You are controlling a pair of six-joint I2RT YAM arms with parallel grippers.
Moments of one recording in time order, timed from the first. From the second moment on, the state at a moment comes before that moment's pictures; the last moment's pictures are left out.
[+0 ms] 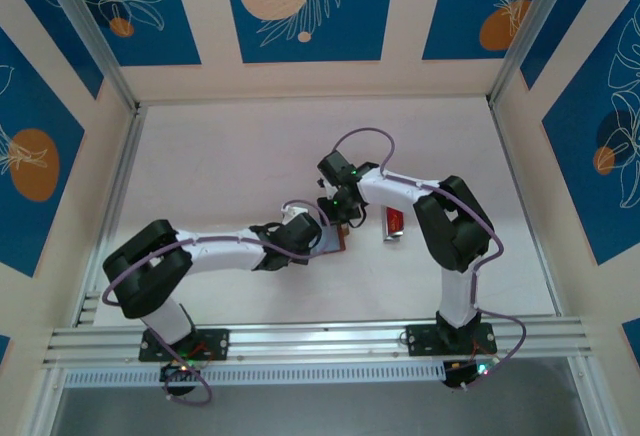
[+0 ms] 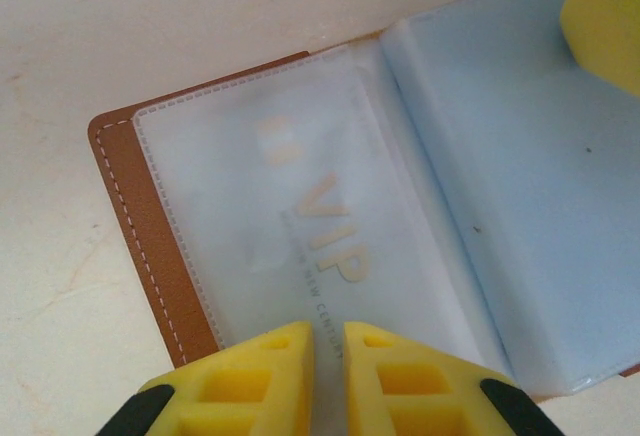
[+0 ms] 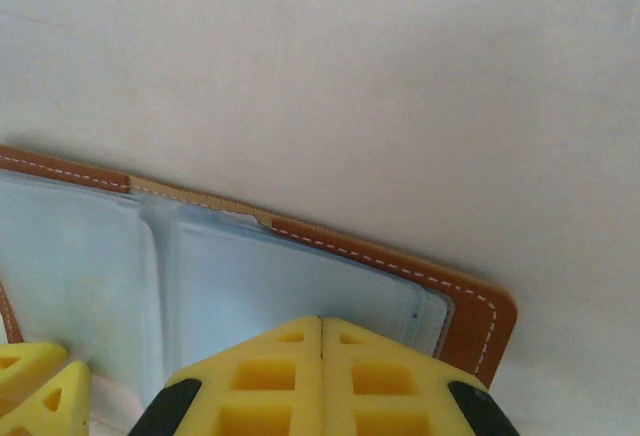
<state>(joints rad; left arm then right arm) -0.96 1.63 0.79 -0.27 -0.31 -0.68 0.65 1.91 1.28 -0.65 -0.21 0.42</state>
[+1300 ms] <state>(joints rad) -0.96 1.63 0.76 -0.17 -0.31 -0.68 0.10 1.50 0.92 -0.59 -0.22 0.59</state>
